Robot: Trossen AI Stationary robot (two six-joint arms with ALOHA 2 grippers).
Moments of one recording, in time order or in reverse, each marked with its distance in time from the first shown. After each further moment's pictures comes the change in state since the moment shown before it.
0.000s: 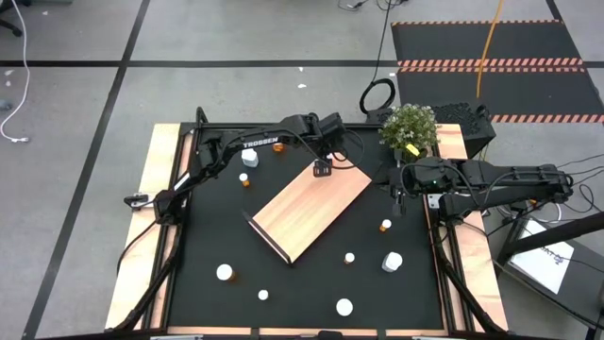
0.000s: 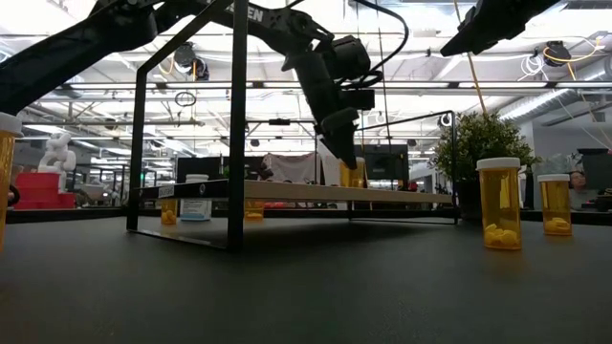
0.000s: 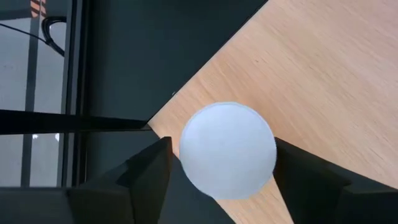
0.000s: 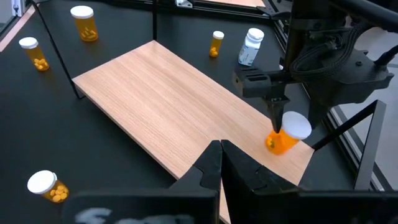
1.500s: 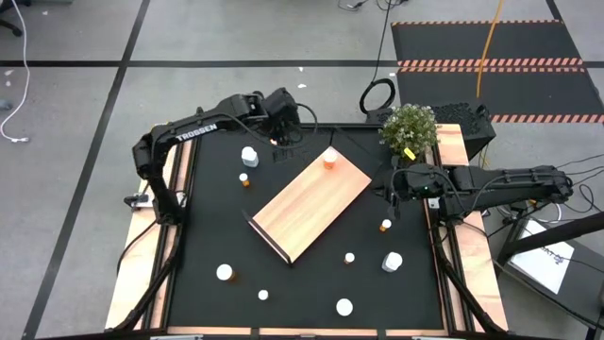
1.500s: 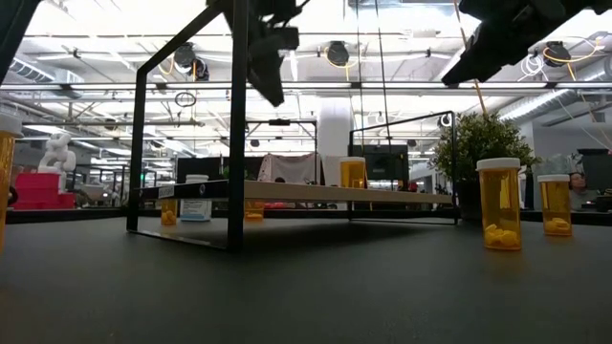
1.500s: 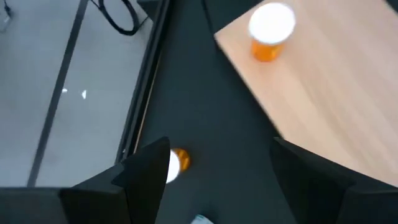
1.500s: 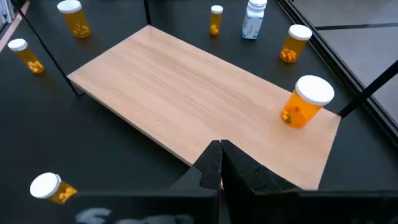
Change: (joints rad) left arm 0.092 -0.561 -0.434 -0.076 -0.038 -0.116; right arm 0.000 0.000 -0.127 0.088 -0.003 0.151
